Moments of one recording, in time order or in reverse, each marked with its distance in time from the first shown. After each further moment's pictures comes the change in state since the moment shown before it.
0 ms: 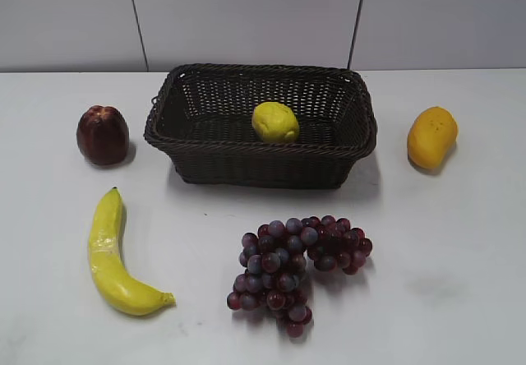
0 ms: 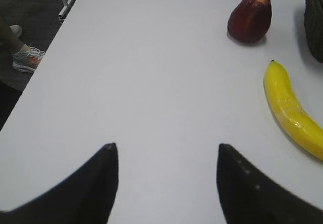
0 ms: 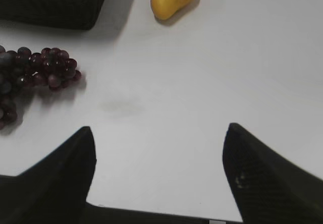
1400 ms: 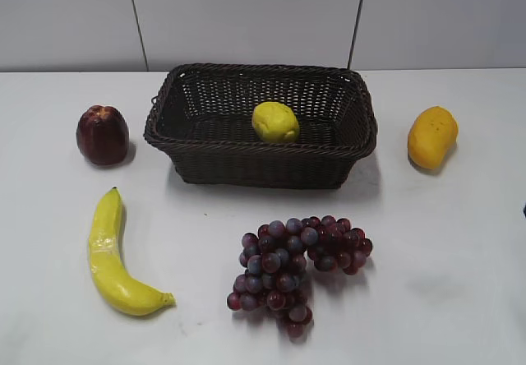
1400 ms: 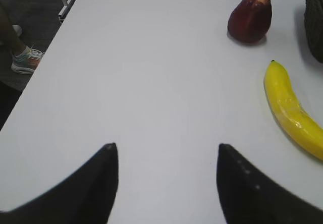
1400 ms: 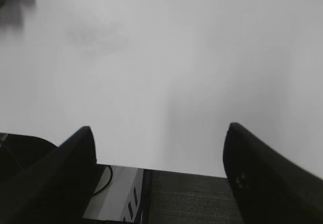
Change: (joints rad) left arm 0.000 0.000 0.000 0.000 0.000 0.000; right arm 0.000 0.973 -0.174 -0.008 -0.059 -0.009
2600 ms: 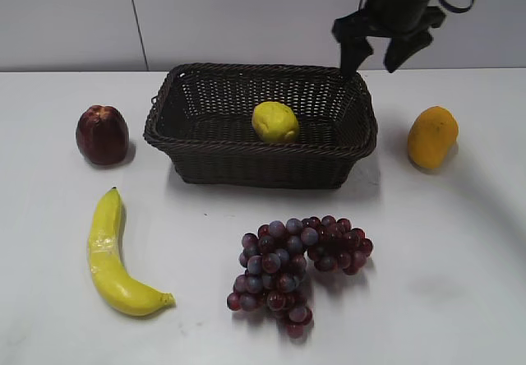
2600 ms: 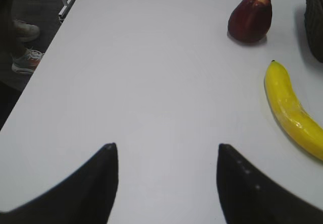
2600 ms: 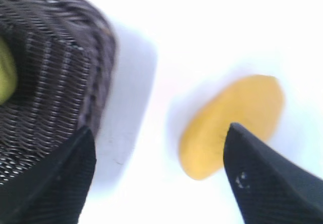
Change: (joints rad) left arm 0.000 0.000 0.000 0.000 0.000 0.000; right arm 0.076 1.084 -1.355 0.009 0.235 -0.005
